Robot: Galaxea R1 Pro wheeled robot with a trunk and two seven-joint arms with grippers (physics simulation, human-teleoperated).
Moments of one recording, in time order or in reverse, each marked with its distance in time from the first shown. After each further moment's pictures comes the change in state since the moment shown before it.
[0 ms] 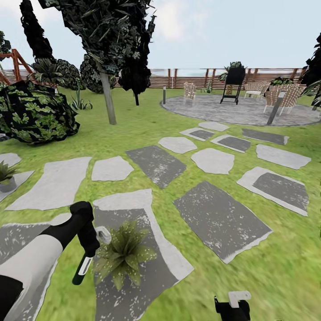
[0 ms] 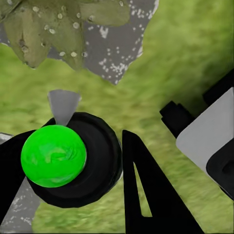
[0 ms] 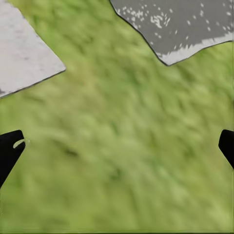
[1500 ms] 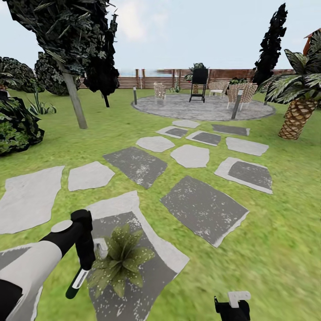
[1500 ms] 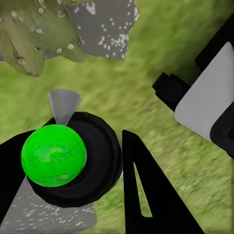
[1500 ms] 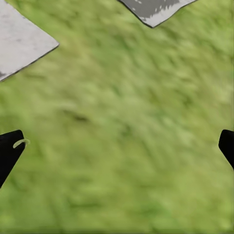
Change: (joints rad) left arm 0.033 0.004 -0.041 0.058 0.003 -0.179 -0.031; right arm 0.000 0.000 0.000 0.001 0.000 0.000 0.000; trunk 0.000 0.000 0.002
